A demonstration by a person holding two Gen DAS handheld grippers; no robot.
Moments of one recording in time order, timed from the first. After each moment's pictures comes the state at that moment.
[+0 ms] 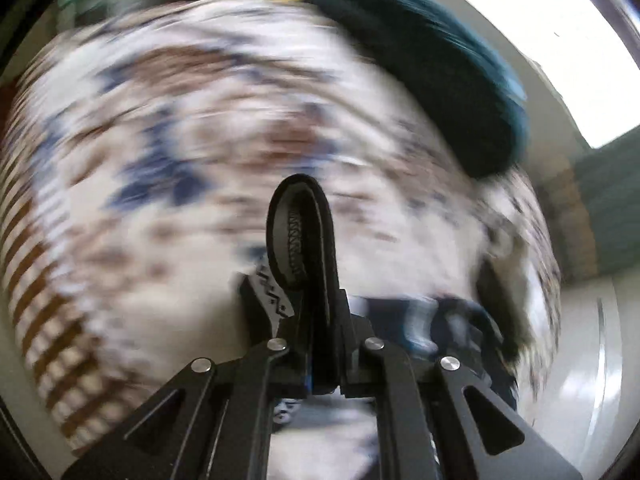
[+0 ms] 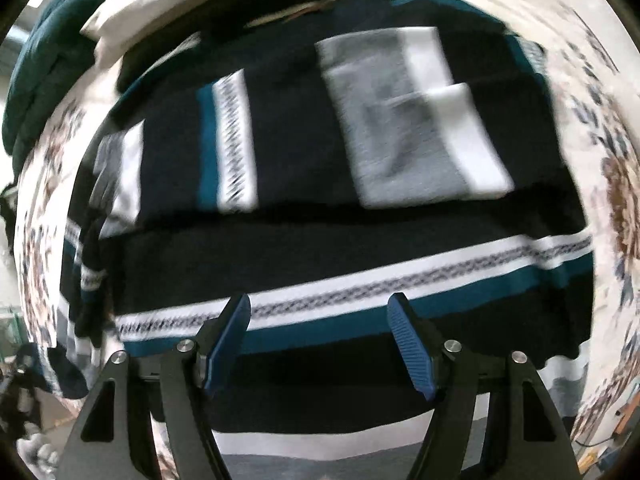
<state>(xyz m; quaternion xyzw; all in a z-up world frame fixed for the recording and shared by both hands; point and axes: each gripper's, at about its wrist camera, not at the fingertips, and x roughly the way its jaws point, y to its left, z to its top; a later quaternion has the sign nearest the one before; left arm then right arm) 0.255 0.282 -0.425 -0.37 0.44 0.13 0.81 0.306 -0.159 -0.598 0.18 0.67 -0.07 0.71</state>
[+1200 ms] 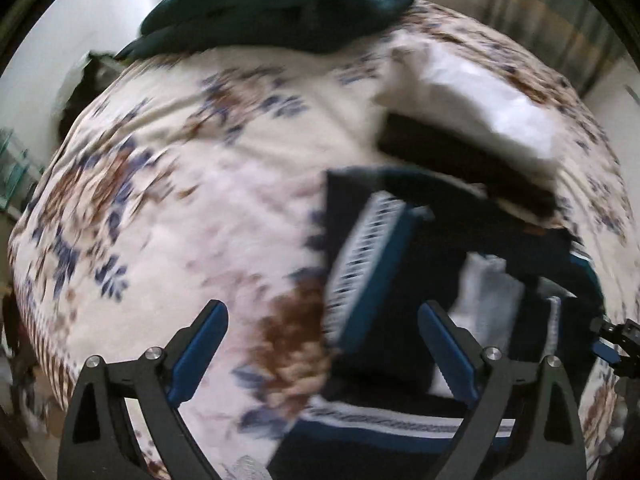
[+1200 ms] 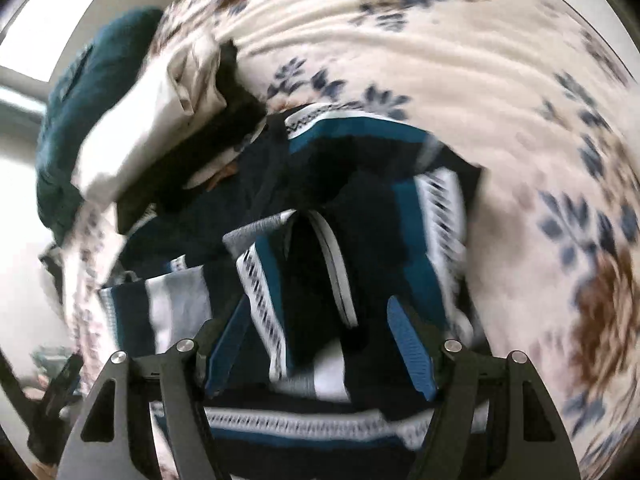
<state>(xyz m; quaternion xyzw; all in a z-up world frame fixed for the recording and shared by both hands) 0.352 0.042 -0.444 -0.07 0.55 0.11 0.83 0.382 -0.341 -0.579 0.26 0.62 -0.03 0.74</state>
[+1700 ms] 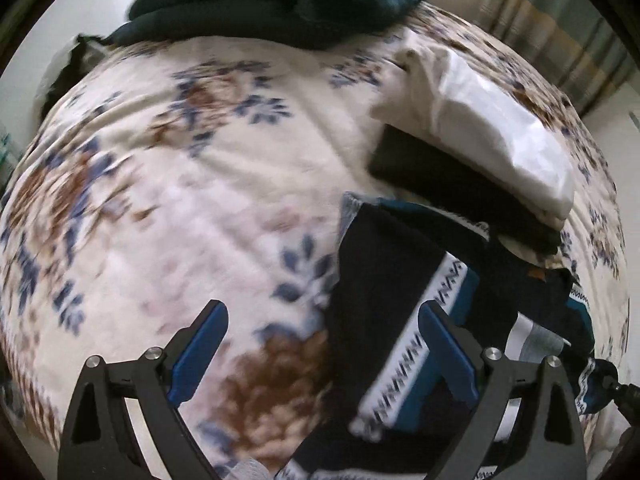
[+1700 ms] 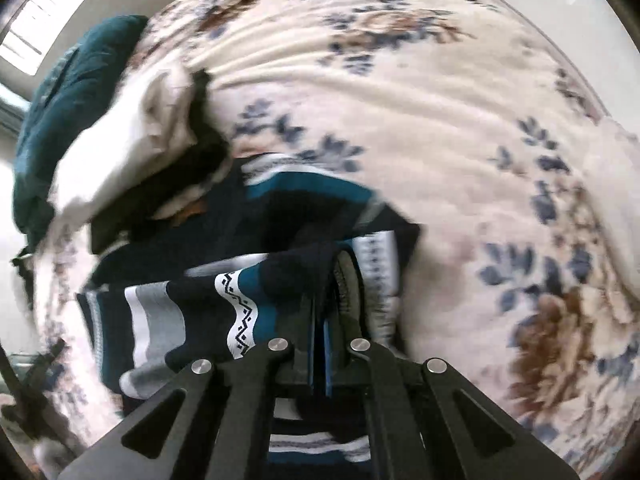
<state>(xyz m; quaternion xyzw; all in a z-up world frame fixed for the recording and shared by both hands) 0.421 0.040 -0.472 -0.10 0.55 0.07 0.82 0.384 -0.378 -0.553 0.22 0.61 -0.09 0.76</state>
